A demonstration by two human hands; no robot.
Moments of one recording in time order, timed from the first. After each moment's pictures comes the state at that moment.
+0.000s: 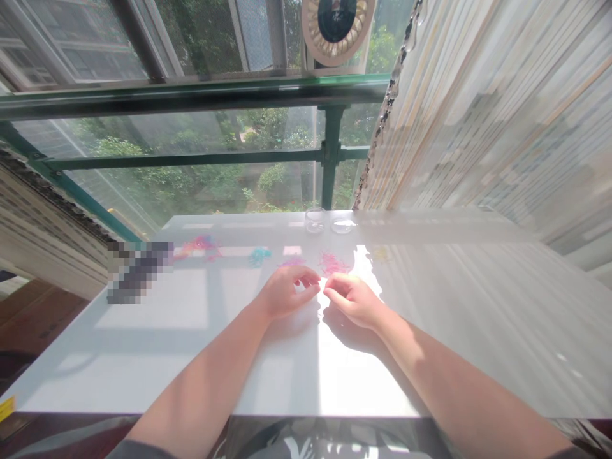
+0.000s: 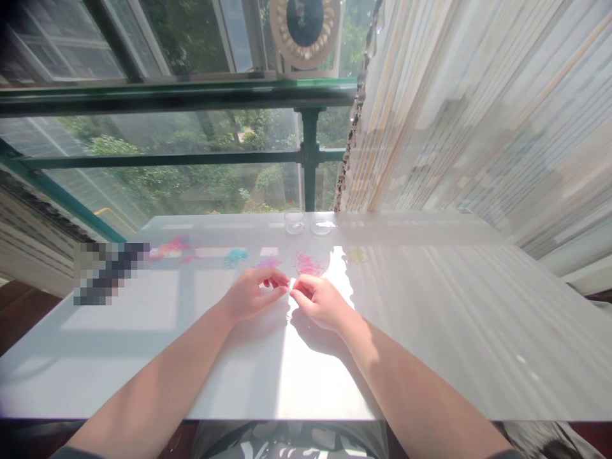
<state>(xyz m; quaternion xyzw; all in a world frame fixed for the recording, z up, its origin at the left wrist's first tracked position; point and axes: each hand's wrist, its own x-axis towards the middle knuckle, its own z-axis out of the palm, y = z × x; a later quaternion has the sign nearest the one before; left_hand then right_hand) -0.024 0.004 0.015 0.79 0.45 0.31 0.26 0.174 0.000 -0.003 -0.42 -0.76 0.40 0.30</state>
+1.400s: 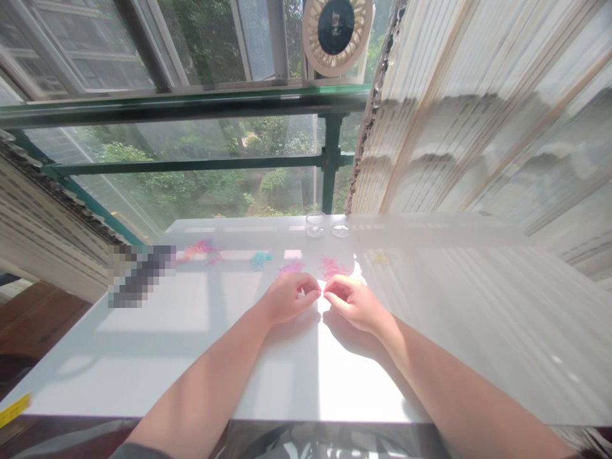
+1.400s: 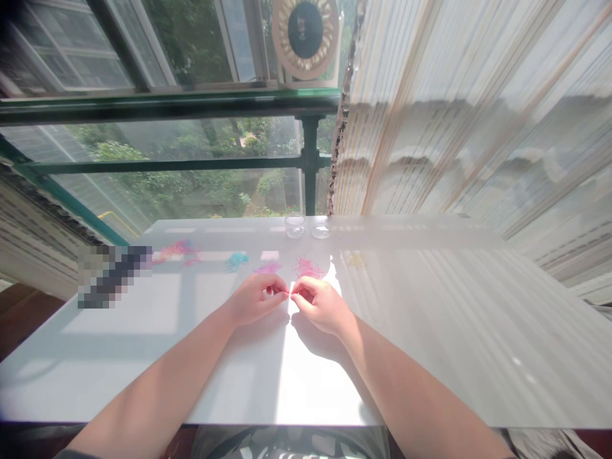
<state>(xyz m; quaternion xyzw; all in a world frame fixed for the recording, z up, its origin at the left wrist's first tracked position) -0.022 0.002 0.016 0.80 0.47 0.28 0.27 0.172 -0.001 0.003 -0.41 -0.75 0.40 0.32</state>
